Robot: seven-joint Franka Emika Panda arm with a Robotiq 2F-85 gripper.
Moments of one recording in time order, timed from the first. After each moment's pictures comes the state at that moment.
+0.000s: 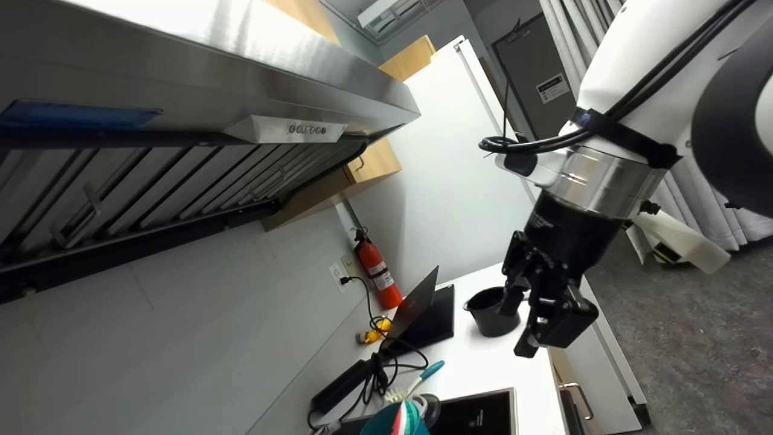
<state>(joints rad) -0.11 -0.28 0.48 -2.74 0.47 3.29 -0.74</state>
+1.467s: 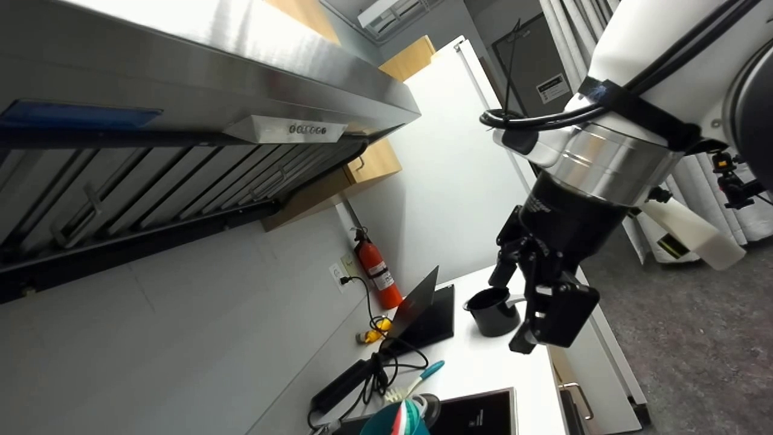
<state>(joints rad) -0.36 -0.40 0.80 -2.74 0.54 3.27 -0.65</state>
